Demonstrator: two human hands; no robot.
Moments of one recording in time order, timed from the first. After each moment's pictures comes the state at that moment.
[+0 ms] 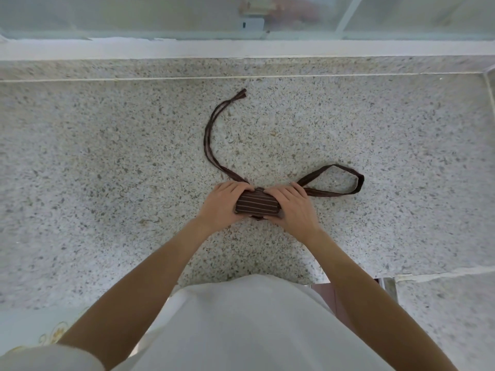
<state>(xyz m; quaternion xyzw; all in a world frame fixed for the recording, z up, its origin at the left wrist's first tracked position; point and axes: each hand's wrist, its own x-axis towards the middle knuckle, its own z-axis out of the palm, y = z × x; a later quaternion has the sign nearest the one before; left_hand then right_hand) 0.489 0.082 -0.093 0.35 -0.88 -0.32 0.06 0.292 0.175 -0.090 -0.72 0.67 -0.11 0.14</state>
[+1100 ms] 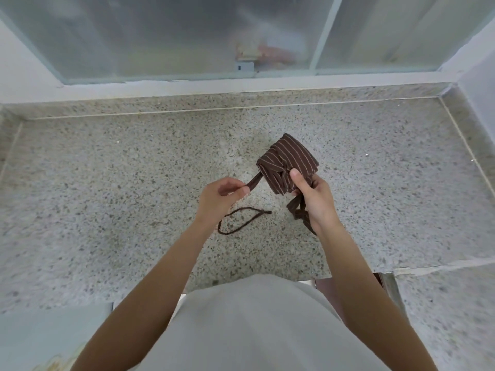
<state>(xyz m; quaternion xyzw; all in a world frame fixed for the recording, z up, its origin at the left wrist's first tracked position) 0.494 0.121 0.008 0.52 -0.56 -0.58 0.26 0.310 0.198 0.034 -0.20 0.67 -0.55 0.46</state>
